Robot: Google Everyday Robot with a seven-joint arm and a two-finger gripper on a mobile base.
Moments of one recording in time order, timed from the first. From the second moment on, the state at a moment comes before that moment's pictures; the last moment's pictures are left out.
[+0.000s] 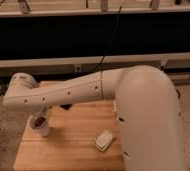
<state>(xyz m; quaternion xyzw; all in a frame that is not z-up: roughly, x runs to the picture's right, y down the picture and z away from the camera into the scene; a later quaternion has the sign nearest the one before) -0.233 0.129 0.706 -0.20 -0.12 -0.51 0.82</state>
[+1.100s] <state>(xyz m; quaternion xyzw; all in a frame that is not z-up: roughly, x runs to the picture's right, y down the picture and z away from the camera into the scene) -0.229 0.130 0.706 -0.21 -0.11 -0.49 0.84</state>
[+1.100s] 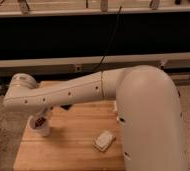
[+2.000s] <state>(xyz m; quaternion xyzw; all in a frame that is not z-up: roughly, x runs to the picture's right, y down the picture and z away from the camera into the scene) -0.228 0.133 0.705 -0.21 -0.11 -0.48 0.84</state>
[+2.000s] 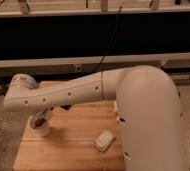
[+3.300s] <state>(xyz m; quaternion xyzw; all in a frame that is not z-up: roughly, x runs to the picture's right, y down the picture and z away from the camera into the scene) -0.224 0.133 0.703 -0.21 -0.10 -0.46 0.85</state>
